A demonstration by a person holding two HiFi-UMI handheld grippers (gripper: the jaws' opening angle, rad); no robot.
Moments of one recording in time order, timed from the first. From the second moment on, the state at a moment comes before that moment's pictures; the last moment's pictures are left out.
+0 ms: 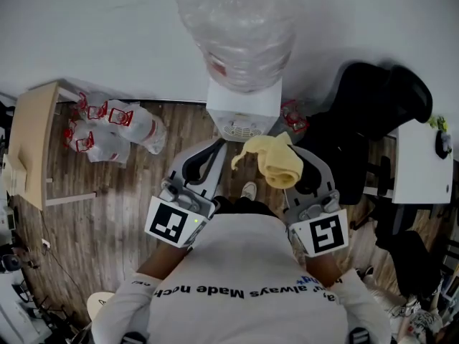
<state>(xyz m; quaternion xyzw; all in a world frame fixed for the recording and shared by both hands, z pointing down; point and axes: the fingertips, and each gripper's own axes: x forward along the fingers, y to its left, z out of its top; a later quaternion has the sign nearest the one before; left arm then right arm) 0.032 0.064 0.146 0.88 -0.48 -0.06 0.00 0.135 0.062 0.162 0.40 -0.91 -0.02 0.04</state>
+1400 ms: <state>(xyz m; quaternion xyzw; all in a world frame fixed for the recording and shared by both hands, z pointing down) -0.085 -0.030 0.149 0.89 -0.44 -0.07 0.01 -0.002 -0.046 0.207 0.42 -0.89 -0.08 0.14</state>
